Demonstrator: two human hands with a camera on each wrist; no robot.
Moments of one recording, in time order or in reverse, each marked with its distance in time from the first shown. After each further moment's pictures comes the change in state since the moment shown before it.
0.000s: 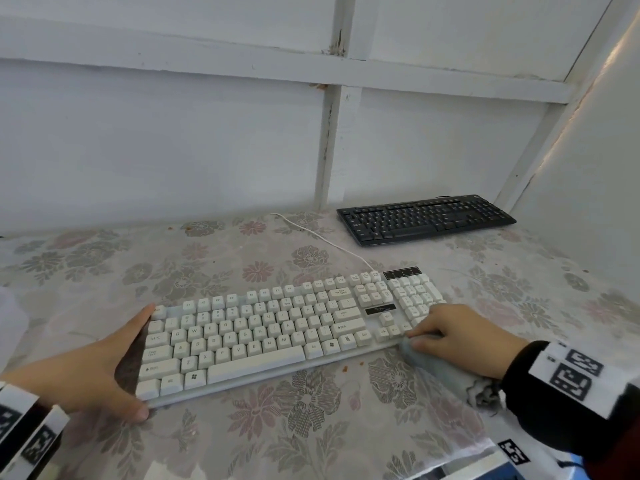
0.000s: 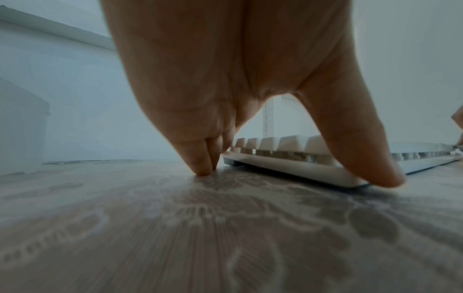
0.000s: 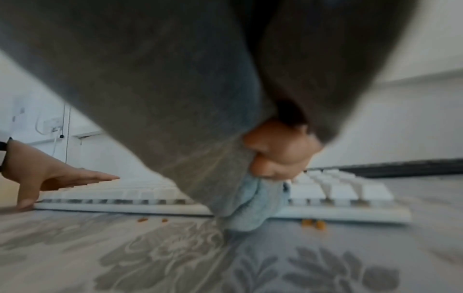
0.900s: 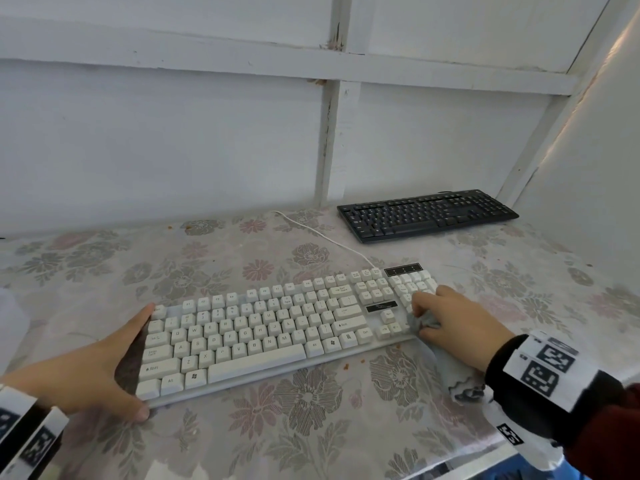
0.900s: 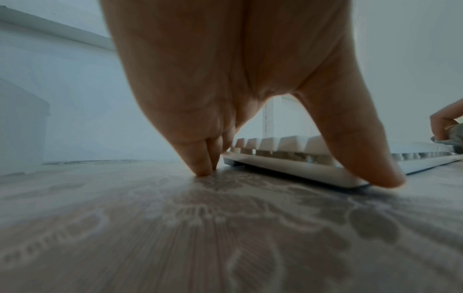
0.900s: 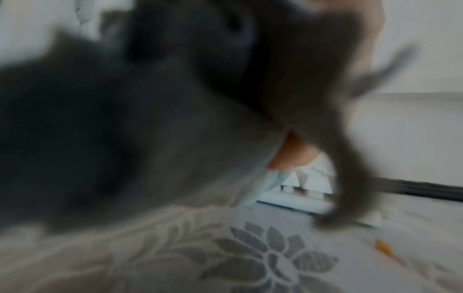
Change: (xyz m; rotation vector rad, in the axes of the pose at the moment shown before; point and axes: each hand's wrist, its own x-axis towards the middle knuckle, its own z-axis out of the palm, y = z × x) left_hand 0.005 -0.011 0.002 0.001 0.007 0.010; right_hand 0.012 0.006 0.009 -0.053 0.156 0.154
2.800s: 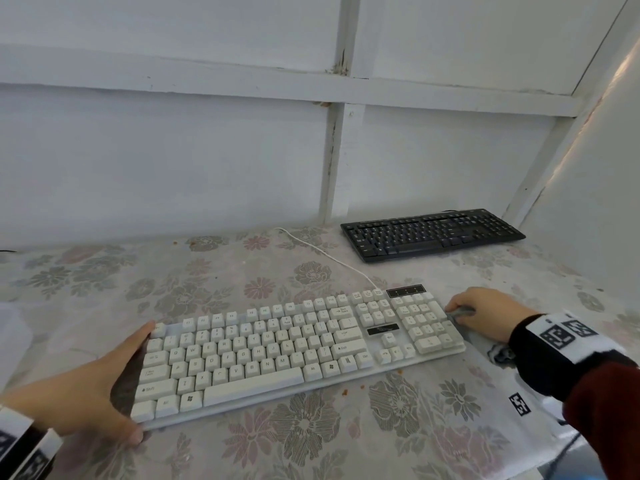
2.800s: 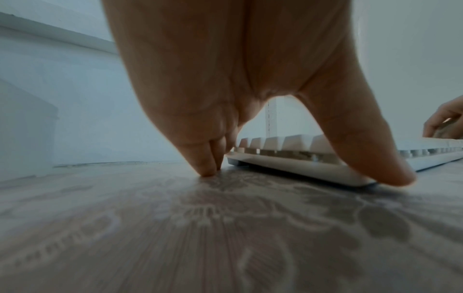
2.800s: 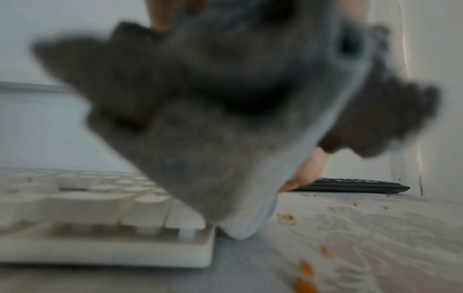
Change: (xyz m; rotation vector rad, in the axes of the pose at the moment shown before) left_hand -0.004 0.005 -0.003 0.068 0.039 0.008; right_hand 0.052 0.062 -0.029 -0.056 -0.143 0.151
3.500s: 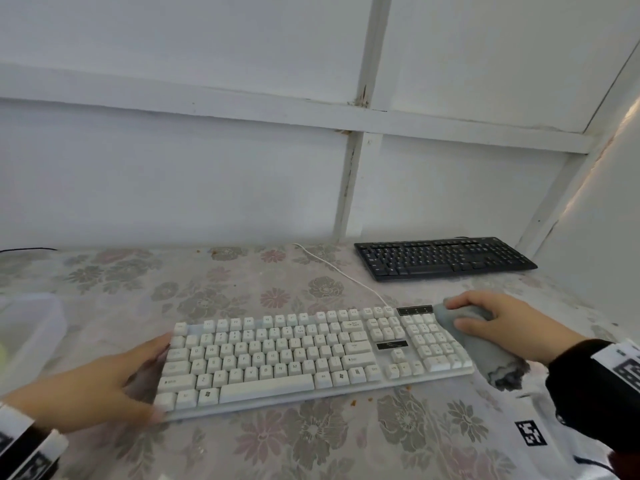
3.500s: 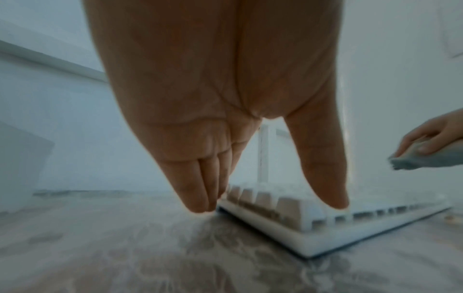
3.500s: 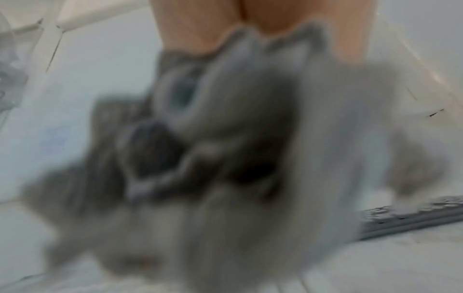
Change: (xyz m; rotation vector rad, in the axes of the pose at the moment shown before) left_hand -0.051 0.078 -0.027 -0.188 -0.072 0.035; right_hand -0.050 -0.021 -0.031 0.384 0.140 -0.177
